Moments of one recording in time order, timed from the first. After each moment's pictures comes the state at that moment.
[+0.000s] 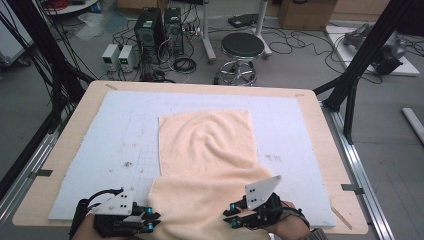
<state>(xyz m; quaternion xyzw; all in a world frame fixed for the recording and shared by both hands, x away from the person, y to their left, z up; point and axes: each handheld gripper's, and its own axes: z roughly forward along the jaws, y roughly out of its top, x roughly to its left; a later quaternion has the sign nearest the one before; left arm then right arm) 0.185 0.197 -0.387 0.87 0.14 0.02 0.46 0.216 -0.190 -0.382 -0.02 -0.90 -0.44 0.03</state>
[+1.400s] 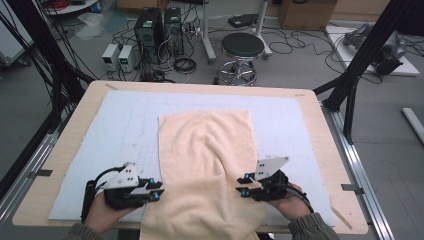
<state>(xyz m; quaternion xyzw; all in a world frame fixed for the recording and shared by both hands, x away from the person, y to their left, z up) 0.253 0.194 -0.405 0.85 0.23 0.10 0.46 0.275 -0.224 -0.405 -0.14 -0.90 -0.41 -0.07</state>
